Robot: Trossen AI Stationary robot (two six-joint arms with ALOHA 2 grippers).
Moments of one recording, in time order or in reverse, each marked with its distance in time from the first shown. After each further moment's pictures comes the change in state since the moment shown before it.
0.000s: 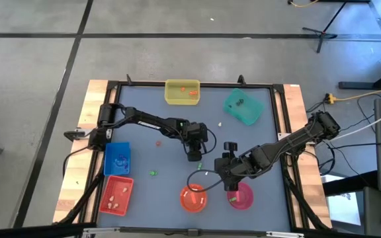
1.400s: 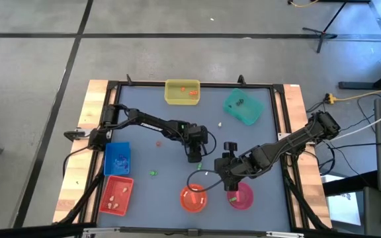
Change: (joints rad) left arm -0.008 0.048 0.004 -0.012 -0.046 0.002; right arm 0.000 0.000 0.000 0.001 0.000 0.000
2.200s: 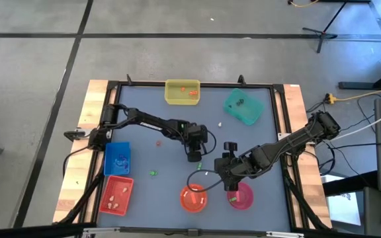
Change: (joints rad) left arm 0.001 -0.004 0.000 -0.007 0.017 -0.001; right arm 0.000 0.000 0.000 0.000 0.000 0.000
